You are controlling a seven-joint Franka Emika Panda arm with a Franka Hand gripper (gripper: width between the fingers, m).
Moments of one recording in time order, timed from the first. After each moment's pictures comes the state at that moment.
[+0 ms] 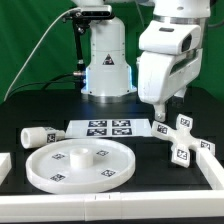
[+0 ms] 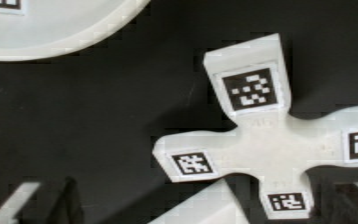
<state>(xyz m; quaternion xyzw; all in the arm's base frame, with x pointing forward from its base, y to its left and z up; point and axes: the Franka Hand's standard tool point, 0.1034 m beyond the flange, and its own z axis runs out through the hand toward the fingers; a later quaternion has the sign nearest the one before) 0.518 0.089 0.098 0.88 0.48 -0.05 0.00</state>
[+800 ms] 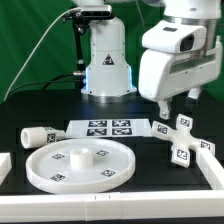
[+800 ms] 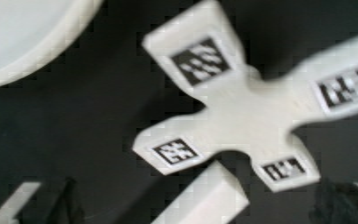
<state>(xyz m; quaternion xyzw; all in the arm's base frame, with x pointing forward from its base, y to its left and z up) 0.510 0.118 0.097 0.94 0.33 -0.05 0.02</state>
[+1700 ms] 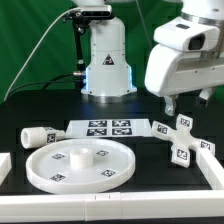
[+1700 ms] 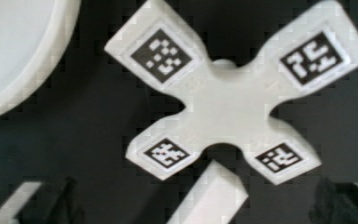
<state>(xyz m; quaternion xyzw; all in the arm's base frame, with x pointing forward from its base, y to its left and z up) 0.517 0.128 0.090 0.96 0.27 -0.10 0.07</state>
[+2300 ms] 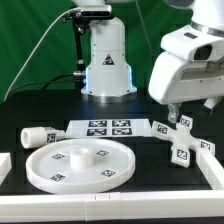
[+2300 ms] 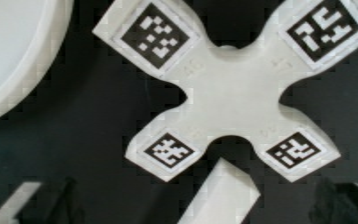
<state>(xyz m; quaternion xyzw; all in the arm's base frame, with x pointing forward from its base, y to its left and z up) 0.518 0.128 0.084 0.96 0.27 -0.10 0.06</state>
